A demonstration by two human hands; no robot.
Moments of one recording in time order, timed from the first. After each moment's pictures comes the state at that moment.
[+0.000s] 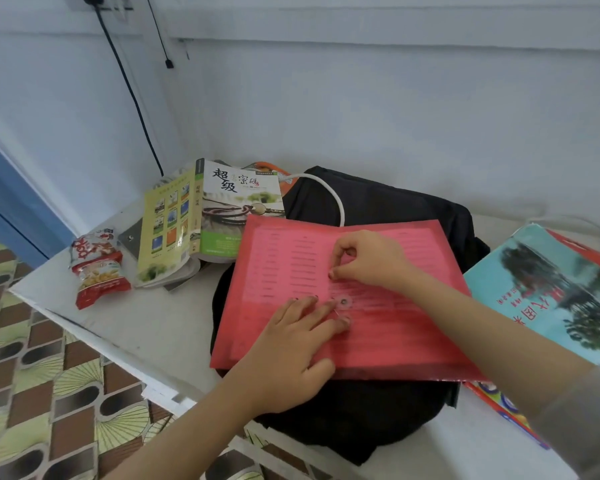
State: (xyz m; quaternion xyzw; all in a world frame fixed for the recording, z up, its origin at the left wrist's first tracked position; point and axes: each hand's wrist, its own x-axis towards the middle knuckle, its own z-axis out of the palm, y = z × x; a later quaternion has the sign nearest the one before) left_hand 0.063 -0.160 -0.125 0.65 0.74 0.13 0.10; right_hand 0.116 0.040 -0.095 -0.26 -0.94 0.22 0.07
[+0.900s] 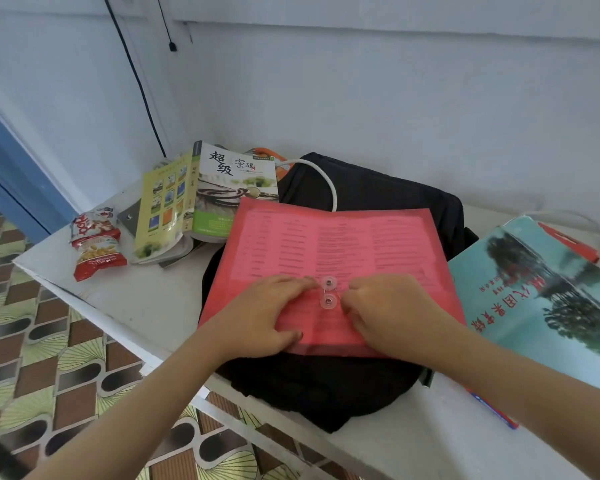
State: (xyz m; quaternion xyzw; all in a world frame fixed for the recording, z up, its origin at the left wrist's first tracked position) left_hand 0.047 -0.157 -0.112 0.61 0.76 0.16 0.17; right_hand 0.202 -0.011 -0.089 -0.06 -0.99 -0.05 0.08
